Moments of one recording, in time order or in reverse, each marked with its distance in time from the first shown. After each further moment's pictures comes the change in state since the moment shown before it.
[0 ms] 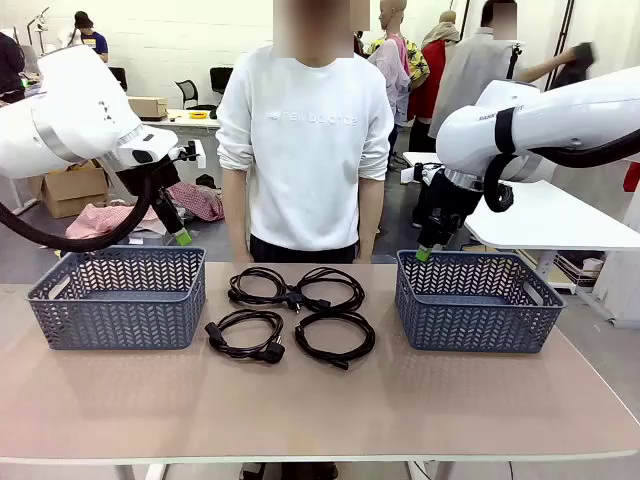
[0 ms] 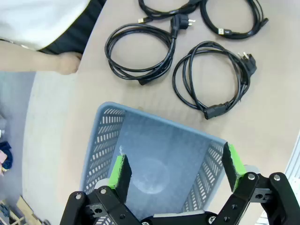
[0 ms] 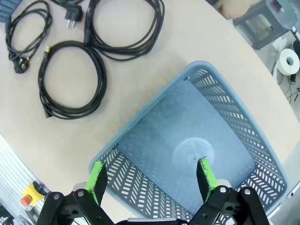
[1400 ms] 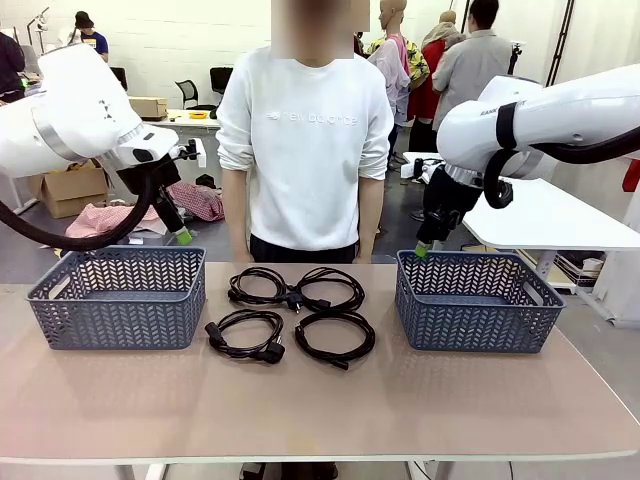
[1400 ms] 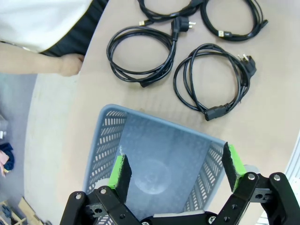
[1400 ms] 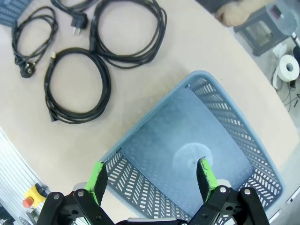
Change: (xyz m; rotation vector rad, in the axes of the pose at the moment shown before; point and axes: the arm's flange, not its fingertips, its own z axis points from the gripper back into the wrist) left arm 0.004 0.000 0.006 0.006 -0.008 -0.008; right arm 0.005 0.002 0.015 0.010 -0.041 0.015
